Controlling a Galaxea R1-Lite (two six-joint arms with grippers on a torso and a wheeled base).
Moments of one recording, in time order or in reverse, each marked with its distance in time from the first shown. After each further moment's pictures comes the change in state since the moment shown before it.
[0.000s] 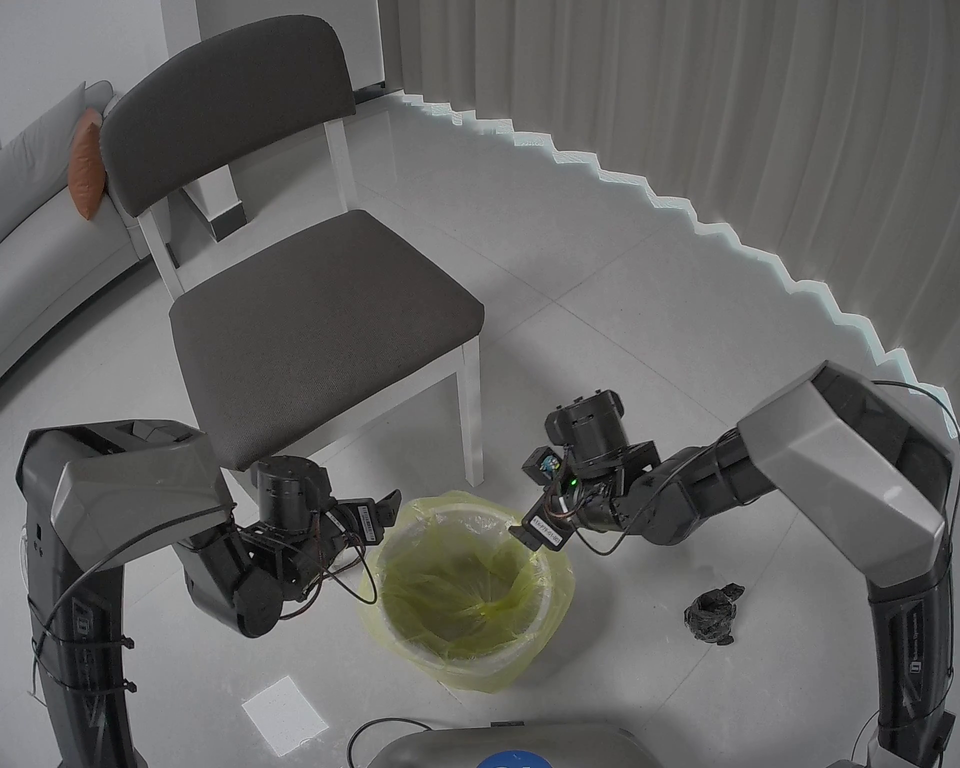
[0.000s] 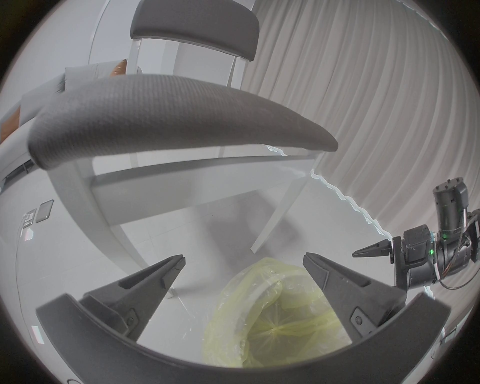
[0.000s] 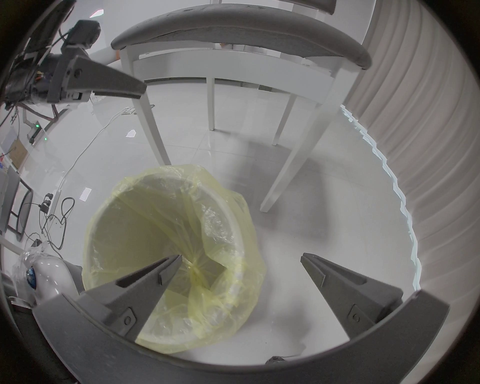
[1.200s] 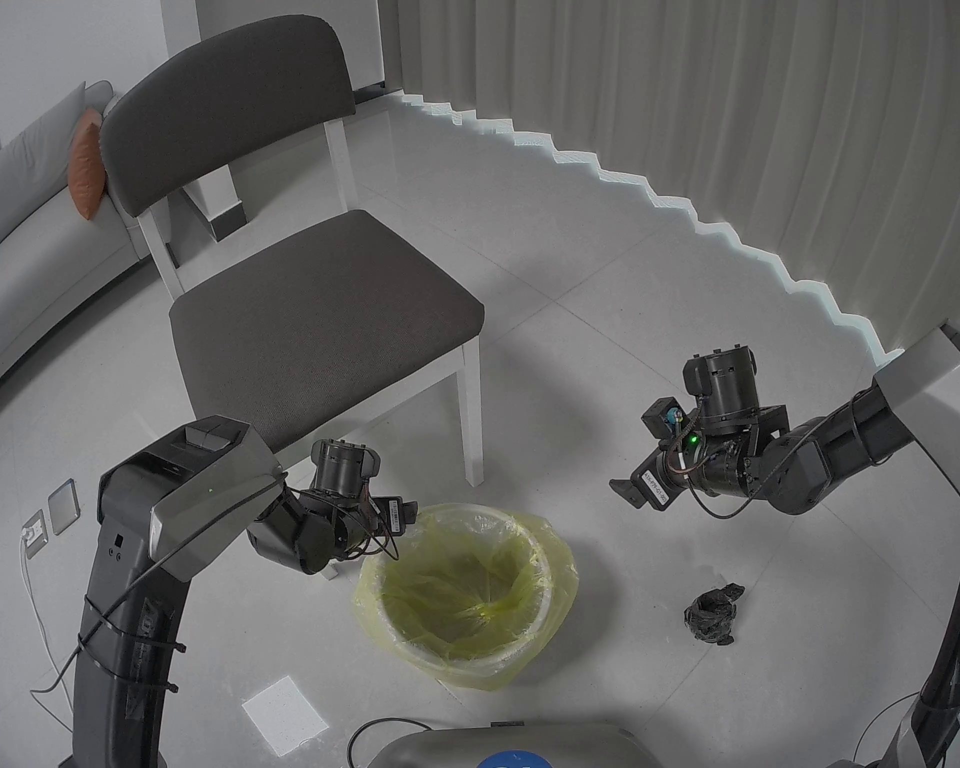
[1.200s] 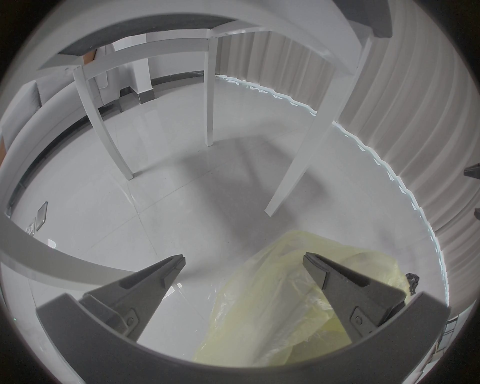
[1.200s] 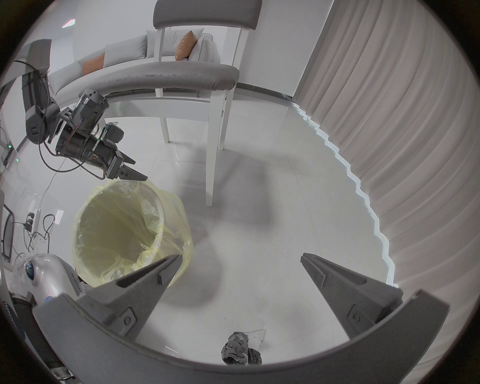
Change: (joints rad) left arm 0.031 0.265 -0.586 0.582 -0.001 0.052; right arm -0.190 -0.295 0.336 -0.142 0.004 -0.014
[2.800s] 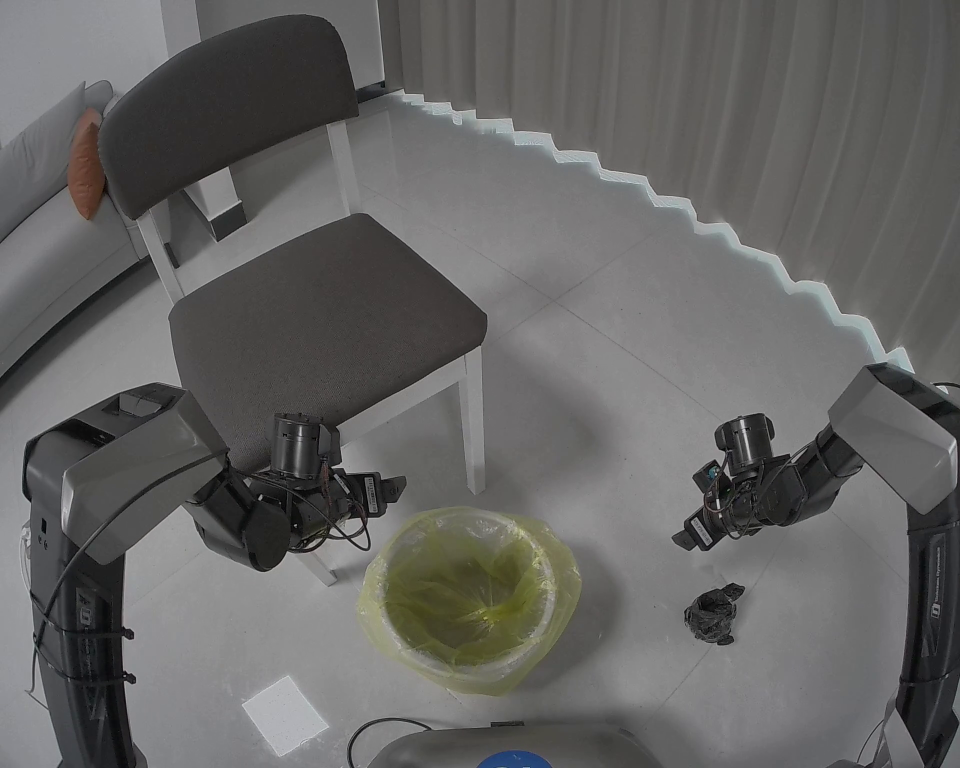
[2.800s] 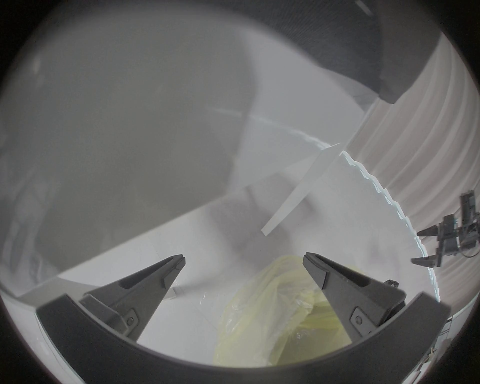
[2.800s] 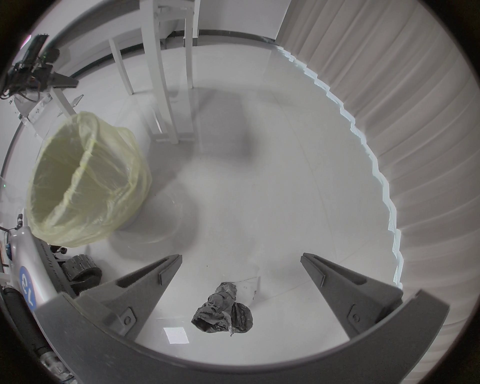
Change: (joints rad) left arm 0.029 -0.230 0.253 -0.131 -0.109 -0.010; right arm -0.255 0.292 -0.051 0.032 0.016 -0.001
